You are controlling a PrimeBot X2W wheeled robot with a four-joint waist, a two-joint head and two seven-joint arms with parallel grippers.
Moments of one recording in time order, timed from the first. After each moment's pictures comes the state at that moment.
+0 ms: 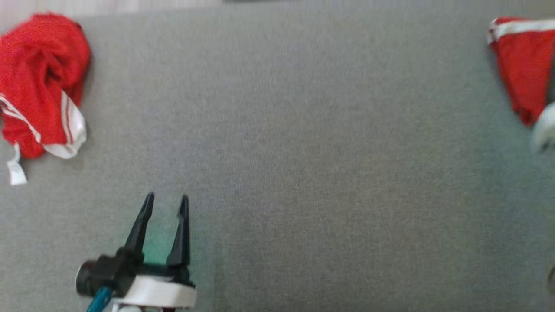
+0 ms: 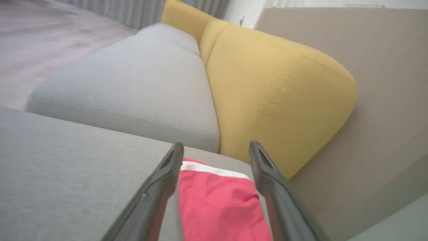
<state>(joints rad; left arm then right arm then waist) 0.00 0.07 -0.15 0.18 -0.21 -0.13 -0.26 -0.49 -0.27 -0.21 0.24 -0.20 0.13 0.15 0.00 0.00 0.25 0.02</state>
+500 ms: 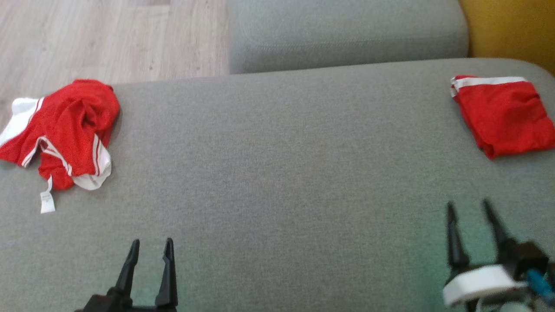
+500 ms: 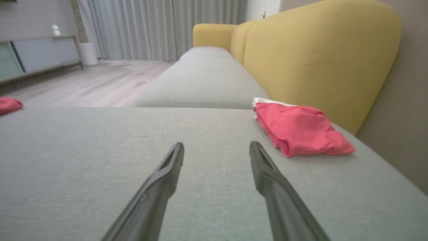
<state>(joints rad) 0.14 0.06 -0.06 0.21 -0.19 -0.13 -0.26 0.07 -0.04 -0.11 0.21 -0.04 0.13 -0.21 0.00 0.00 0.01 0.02</state>
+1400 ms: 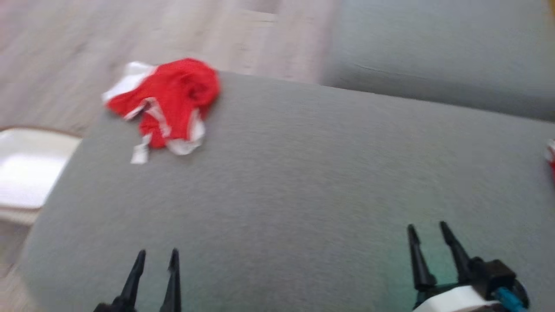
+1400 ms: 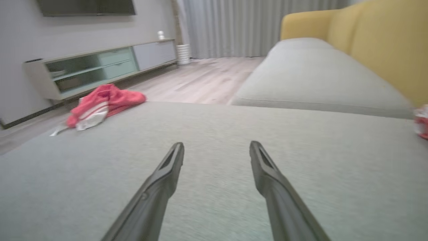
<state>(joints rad) 0.17 0.05 -0.08 0.23 -0.18 -0.12 -0.26 0.13 -0.04 0.06 0.26 0.12 0.13 -0.25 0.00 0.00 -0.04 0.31</state>
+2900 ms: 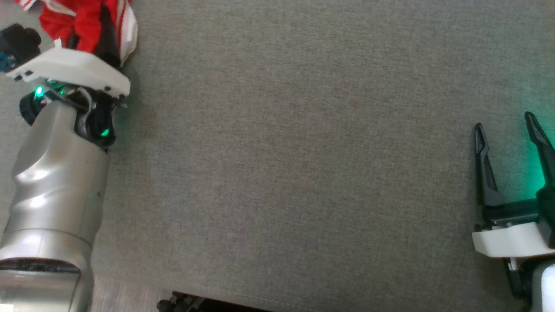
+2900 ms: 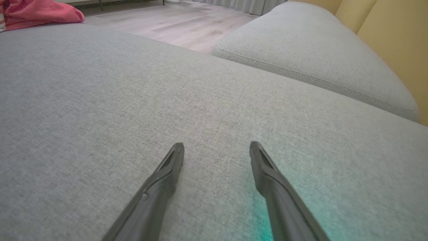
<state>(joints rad) -0.98 0.18 -0.21 0.97 -0.79 -0.13 -0.01 0.03 -0.11 -0.09 -0.28 -0.19 0.13 -0.05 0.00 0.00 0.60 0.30</state>
